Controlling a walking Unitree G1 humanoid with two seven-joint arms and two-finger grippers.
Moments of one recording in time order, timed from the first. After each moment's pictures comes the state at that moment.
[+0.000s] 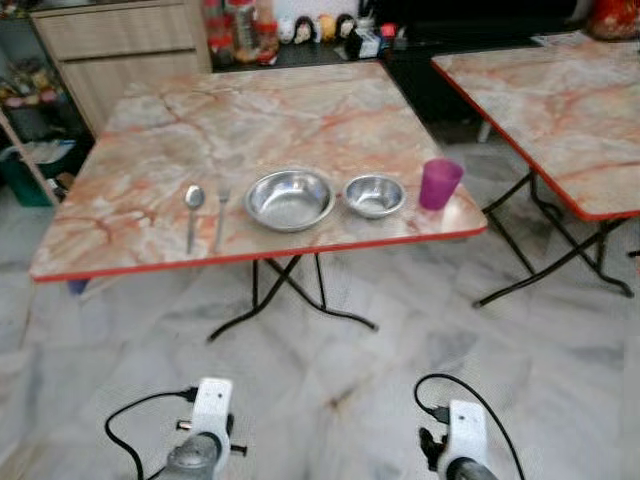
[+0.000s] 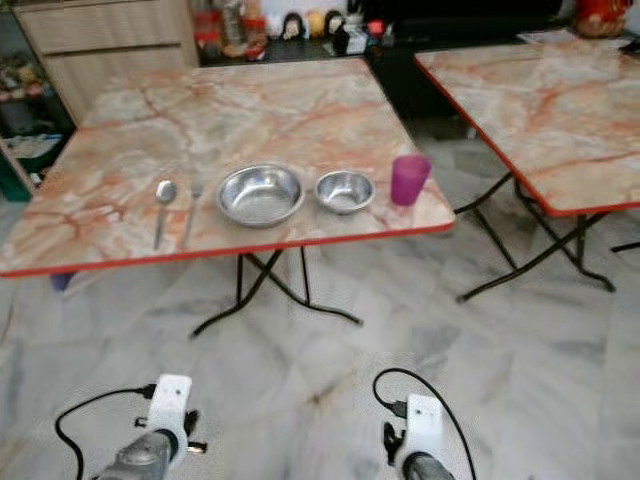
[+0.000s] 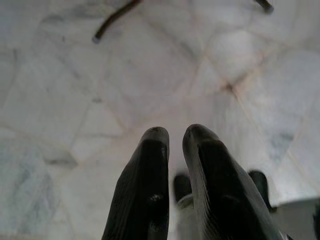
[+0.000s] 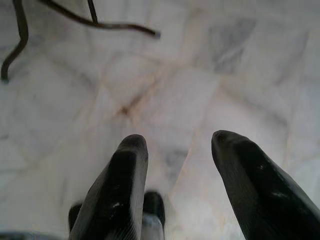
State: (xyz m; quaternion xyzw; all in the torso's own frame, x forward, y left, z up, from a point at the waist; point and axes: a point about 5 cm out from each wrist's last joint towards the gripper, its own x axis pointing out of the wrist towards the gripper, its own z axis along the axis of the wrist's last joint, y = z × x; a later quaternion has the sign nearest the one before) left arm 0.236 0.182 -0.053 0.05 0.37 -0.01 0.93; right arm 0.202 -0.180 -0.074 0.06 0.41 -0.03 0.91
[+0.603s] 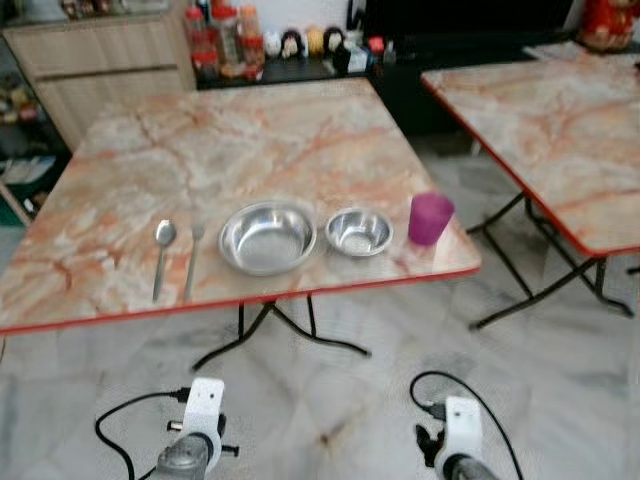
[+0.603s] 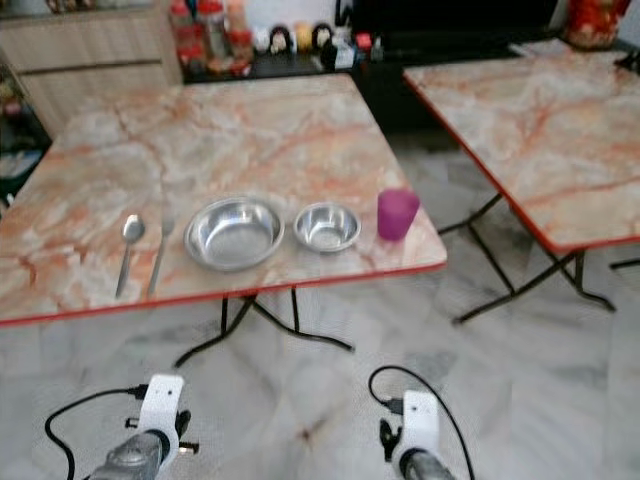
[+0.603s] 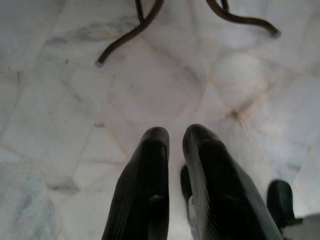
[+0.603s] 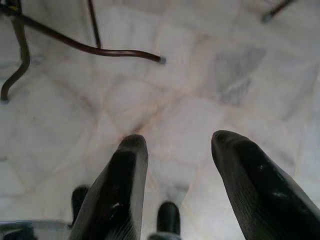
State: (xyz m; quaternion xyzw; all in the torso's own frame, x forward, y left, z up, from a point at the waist) left arm 0.235 0.192 -0.052 0.06 0.36 0.00 0.93; right arm 0.205 -0.176 -0.073 0.05 0.41 -0.02 0.91
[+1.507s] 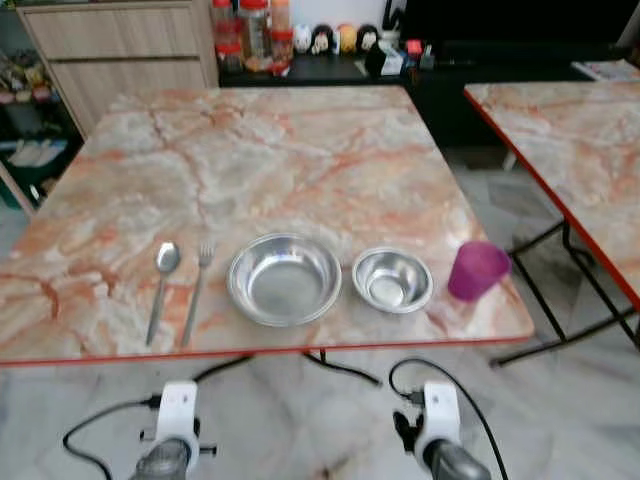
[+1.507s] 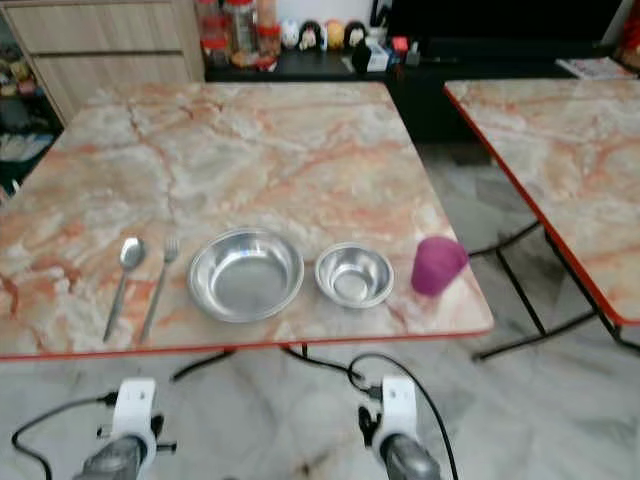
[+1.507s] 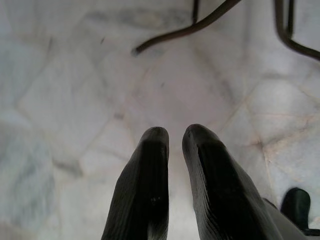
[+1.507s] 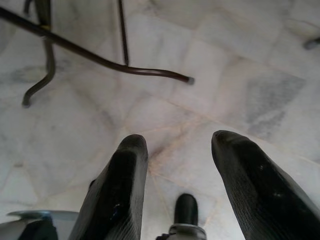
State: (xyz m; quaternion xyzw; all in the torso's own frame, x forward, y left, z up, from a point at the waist) left arm 0.214 0.225 -0.059 0.01 0.38 0.12 0.92; right arm 0.216 -0.162 -0.068 0.05 0.40 0.01 0.91
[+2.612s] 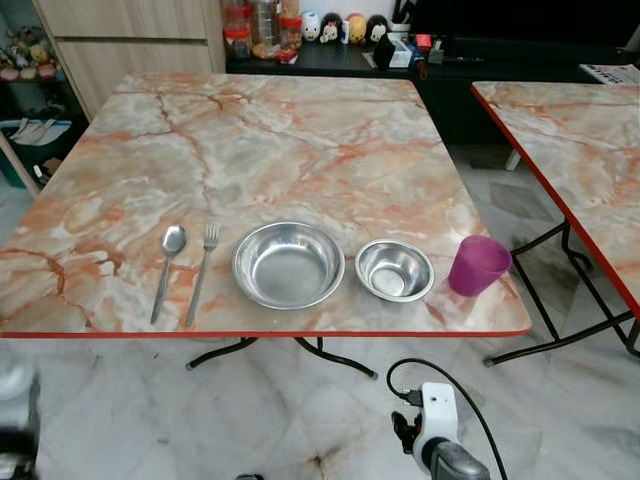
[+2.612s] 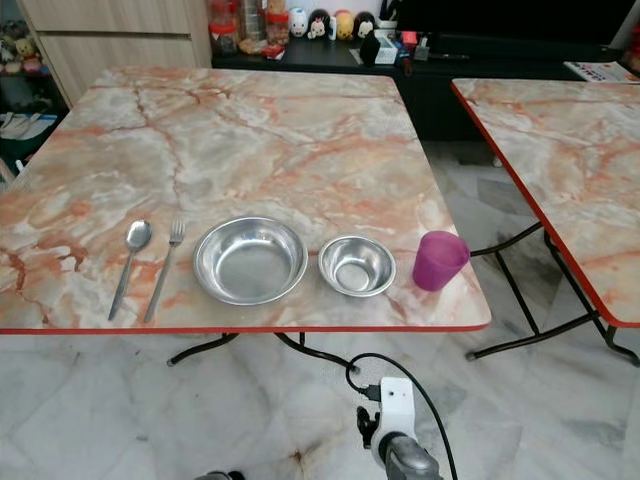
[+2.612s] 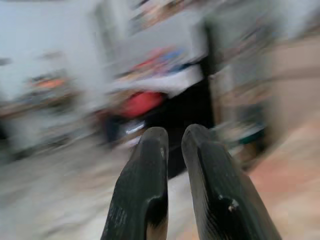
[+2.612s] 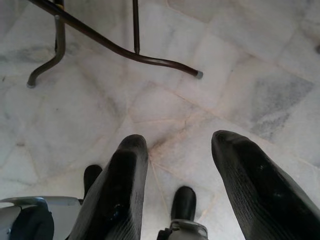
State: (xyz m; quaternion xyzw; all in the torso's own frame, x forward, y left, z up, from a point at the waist) left arm 0.311 0.340 0.188 0.12 -0.18 0.38 0.90; right arm 0.219 -0.156 -0.067 0.05 0.41 0.03 0.91
